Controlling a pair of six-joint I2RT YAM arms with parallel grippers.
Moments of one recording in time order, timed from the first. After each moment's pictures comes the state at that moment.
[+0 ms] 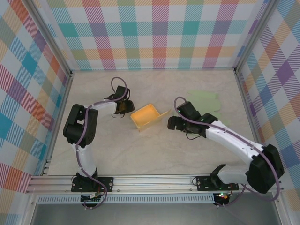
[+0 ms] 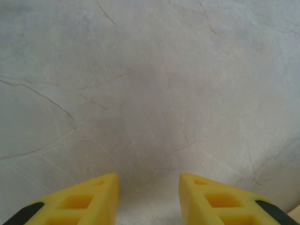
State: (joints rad) left arm -0.32 1.94 1.19 -0.26 -0.01 -0.55; right arm 0.67 1.29 0.88 -0.63 0.05 0.73
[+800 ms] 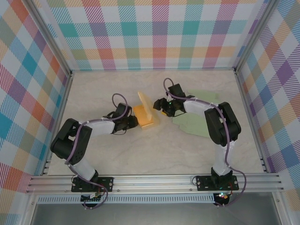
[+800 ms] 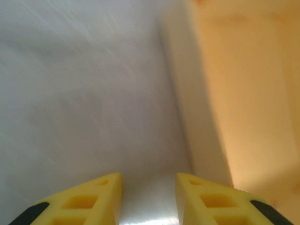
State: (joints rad) left arm -0.50 1.65 0.77 -0.06 0.04 -0.69; right arm 0.47 1.97 1.29 -0.25 -0.45 0.81
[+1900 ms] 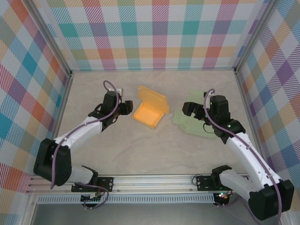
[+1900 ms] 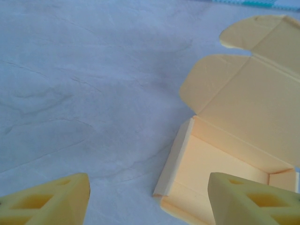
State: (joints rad) left arm -0.39 1.40 0.90 -0.15 -0.09 -0.31; right arm 0.32 0.95 0.83 -0.44 -0.14 0.50
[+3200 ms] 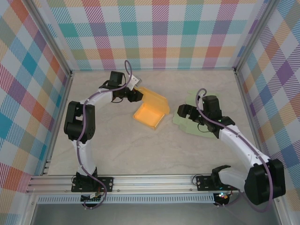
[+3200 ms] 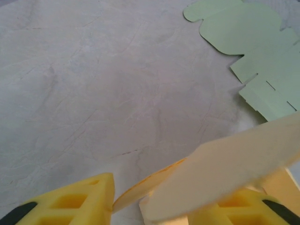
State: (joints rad) left arm -0.24 2.00 1.47 -0.28 0.66 0.31; right arm 0.31 1.15 0.77 -0.32 -0.26 0.55
